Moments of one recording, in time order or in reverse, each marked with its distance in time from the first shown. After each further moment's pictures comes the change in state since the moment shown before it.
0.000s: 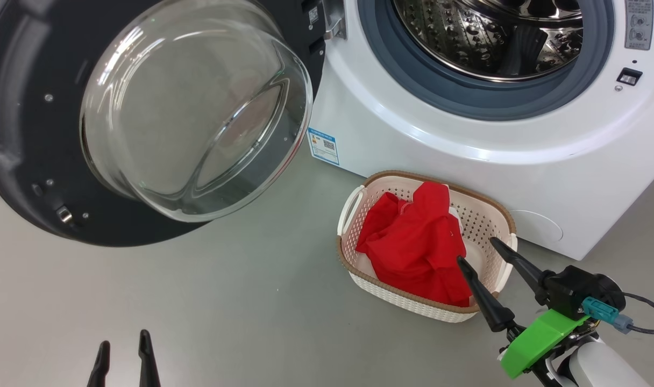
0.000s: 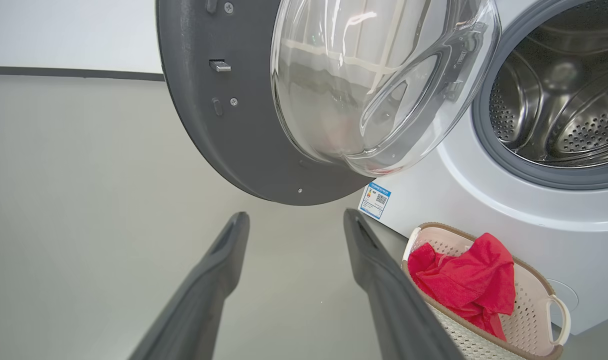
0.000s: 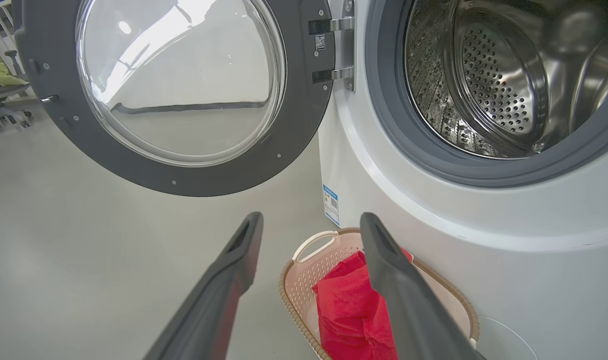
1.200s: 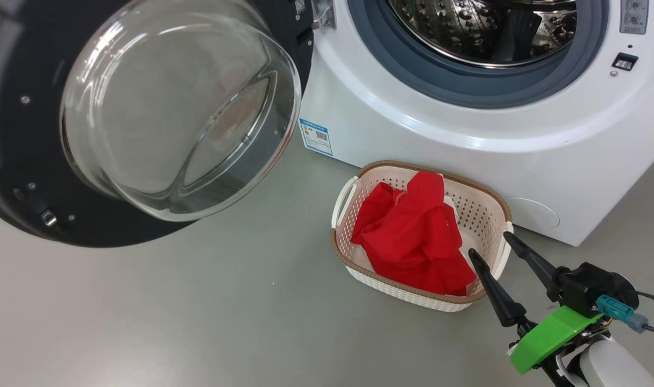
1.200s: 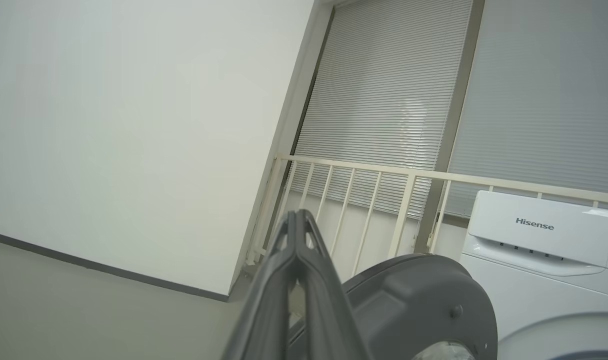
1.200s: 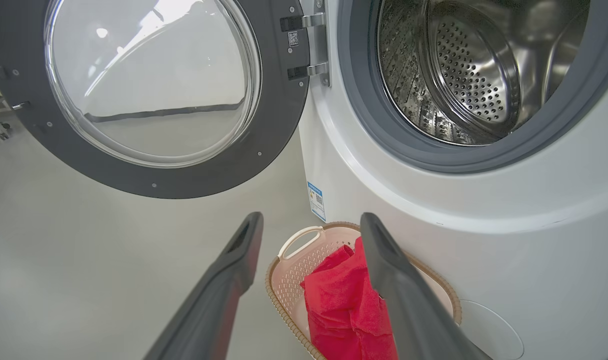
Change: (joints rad) left arm -0.627 0.198 0.380 0.059 -0.239 -0.135 -0.004; right arm 0.014 -0.001 -0.045 -0.016 0.000 0.000 0.000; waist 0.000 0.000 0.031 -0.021
